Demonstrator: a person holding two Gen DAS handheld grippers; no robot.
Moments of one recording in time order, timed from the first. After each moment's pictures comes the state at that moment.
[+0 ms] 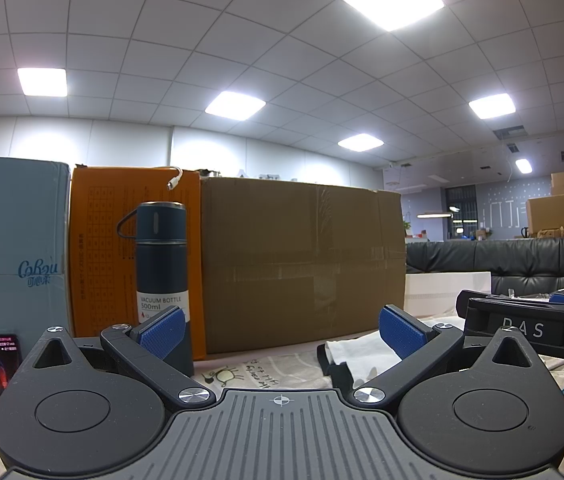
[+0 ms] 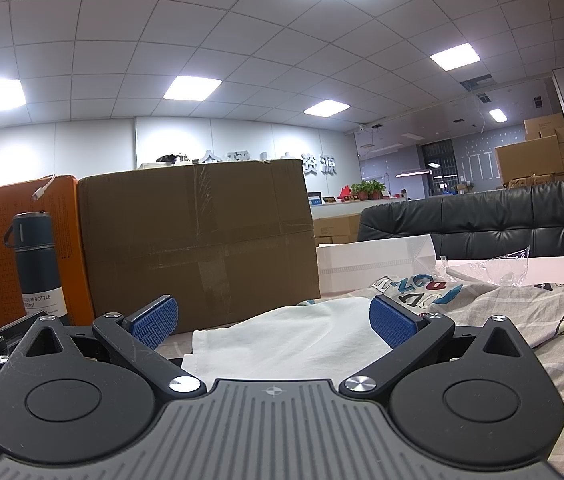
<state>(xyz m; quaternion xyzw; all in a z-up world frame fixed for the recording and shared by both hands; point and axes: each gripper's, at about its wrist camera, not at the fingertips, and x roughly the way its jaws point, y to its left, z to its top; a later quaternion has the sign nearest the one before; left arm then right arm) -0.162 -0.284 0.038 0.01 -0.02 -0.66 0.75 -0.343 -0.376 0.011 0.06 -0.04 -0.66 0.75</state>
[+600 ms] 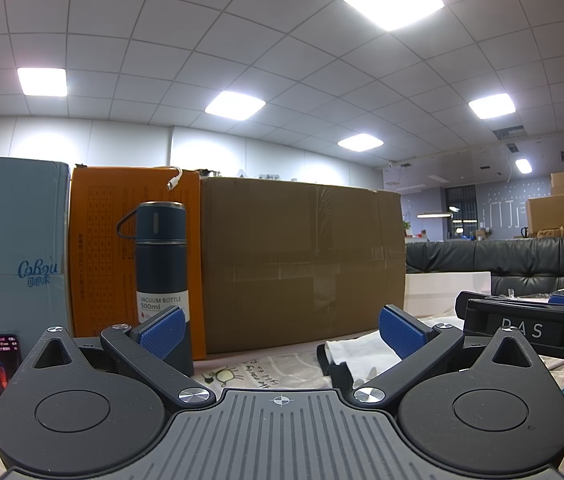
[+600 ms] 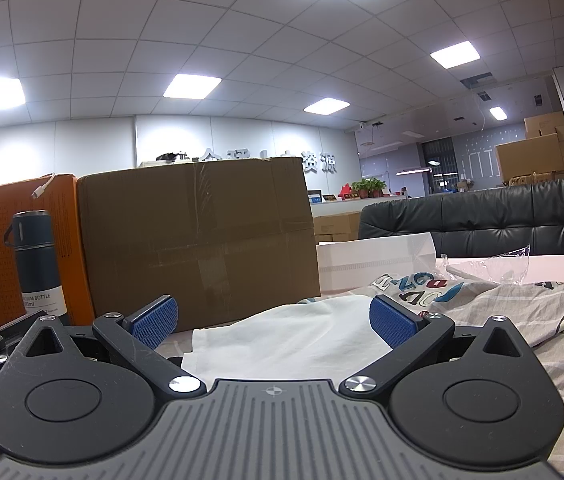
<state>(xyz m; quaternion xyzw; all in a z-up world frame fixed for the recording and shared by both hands) -0.162 -0.284 0.038 0.01 -0.02 -0.66 0.75 -0.342 -0.377 0.011 0.07 -0.04 -0.66 0.75</state>
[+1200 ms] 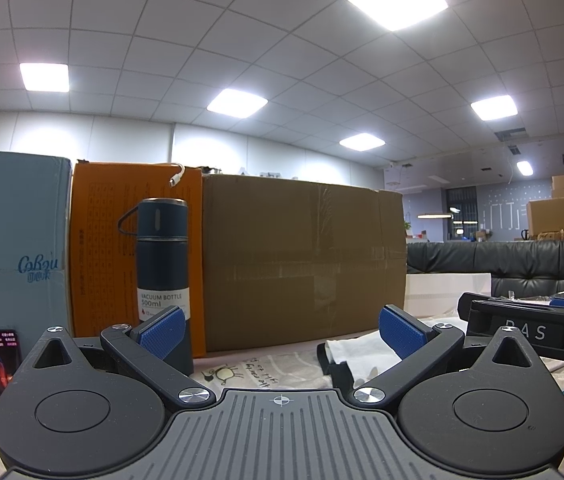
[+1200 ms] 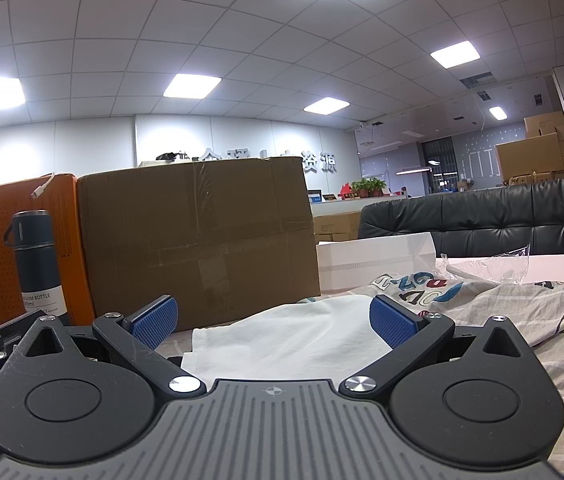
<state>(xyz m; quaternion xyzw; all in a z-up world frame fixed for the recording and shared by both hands) -0.160 -0.284 0.039 0.00 -0.01 -0.66 0.75 -0.343 -0.377 0.011 0.07 -0.04 -0.66 0.75</state>
